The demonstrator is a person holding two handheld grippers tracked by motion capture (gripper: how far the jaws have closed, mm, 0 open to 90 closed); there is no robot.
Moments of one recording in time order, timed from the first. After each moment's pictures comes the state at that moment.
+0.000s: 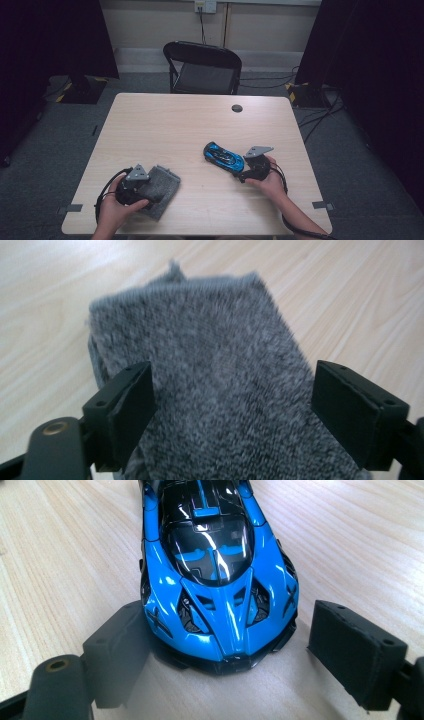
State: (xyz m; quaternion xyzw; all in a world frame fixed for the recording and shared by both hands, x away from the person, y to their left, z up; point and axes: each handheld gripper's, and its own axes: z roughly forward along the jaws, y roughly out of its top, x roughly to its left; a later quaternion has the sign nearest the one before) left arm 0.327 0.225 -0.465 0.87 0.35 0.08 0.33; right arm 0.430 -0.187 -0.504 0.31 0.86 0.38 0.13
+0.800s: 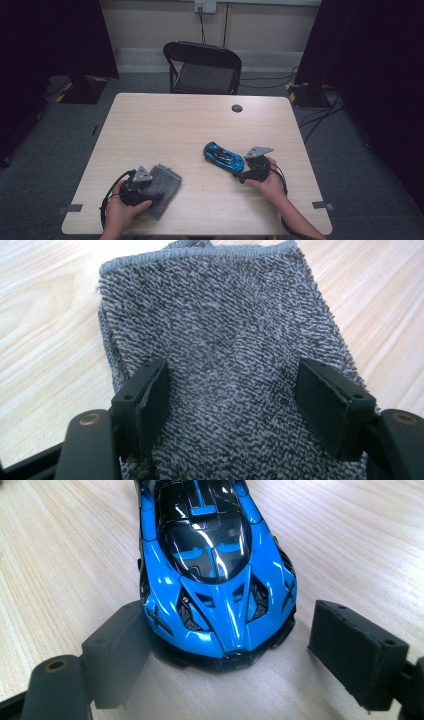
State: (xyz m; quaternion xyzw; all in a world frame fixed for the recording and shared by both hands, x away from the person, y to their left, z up) left arm 0.333 0.218 -0.481 0.87 0.38 0.11 0.31; right arm 0.427 -0.187 -0.504 0.32 0.86 0.37 0.13
